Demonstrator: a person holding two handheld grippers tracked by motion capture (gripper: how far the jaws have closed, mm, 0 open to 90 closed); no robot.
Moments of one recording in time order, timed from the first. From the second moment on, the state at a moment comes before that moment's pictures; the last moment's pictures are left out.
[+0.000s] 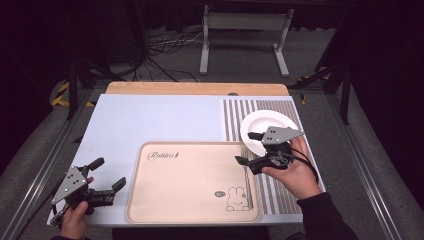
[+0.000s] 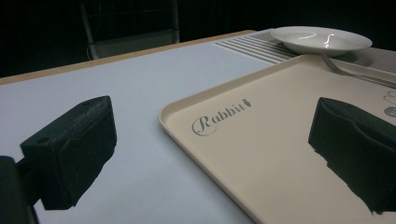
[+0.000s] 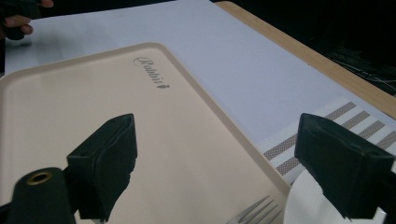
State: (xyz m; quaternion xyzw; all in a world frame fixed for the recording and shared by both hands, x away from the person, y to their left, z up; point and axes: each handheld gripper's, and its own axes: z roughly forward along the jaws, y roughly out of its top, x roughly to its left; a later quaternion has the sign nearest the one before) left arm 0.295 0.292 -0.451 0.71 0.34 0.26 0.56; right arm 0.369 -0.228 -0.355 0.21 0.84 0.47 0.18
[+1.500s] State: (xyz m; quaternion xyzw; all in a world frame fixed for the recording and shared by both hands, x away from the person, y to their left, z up) left arm 0.294 0.294 -0.451 0.70 0.34 0.26 0.56; right arm 0.331 -0.341 -0.412 0.28 0.72 0.59 0.21
